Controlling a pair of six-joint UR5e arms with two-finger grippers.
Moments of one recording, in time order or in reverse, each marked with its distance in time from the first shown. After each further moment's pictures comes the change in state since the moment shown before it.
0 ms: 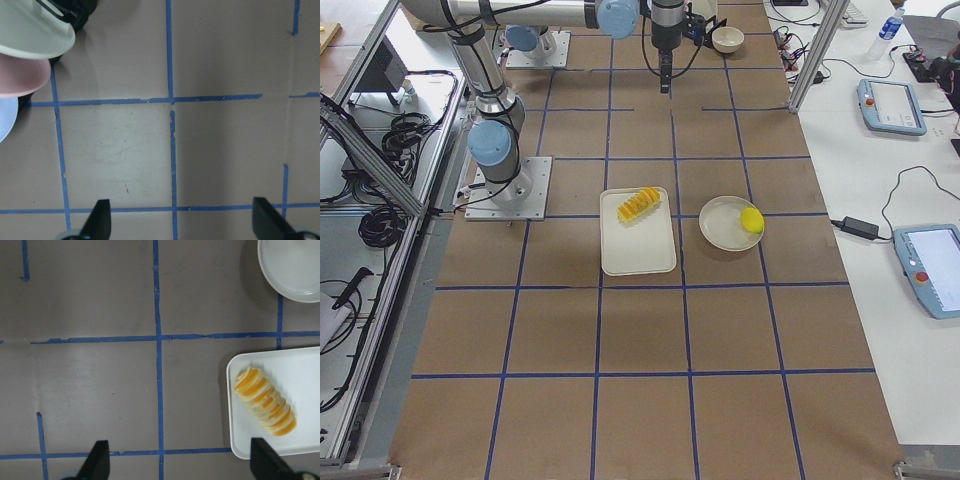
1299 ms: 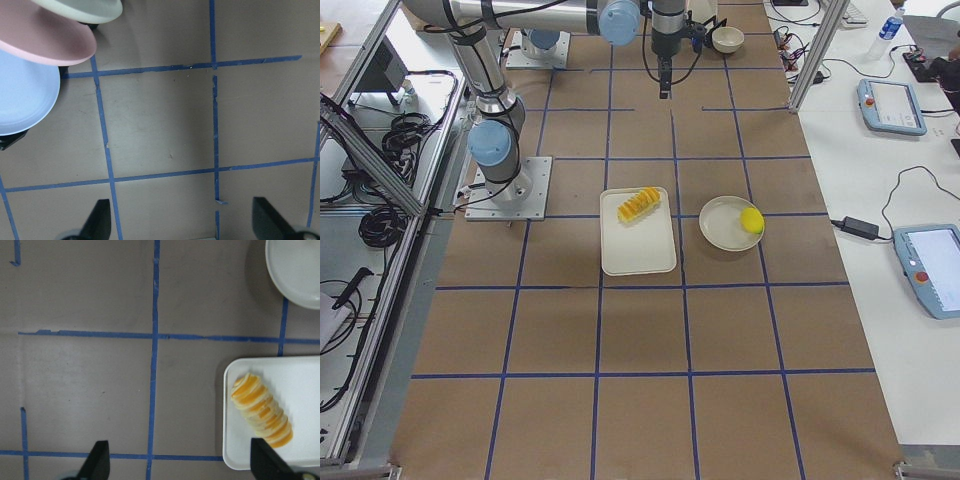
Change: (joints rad) left arm 0.546 0.010 0.031 -0.287 -0.065 0.625; right arm -0.029 0.015 0.073 -0.092 -0.007 -0.131
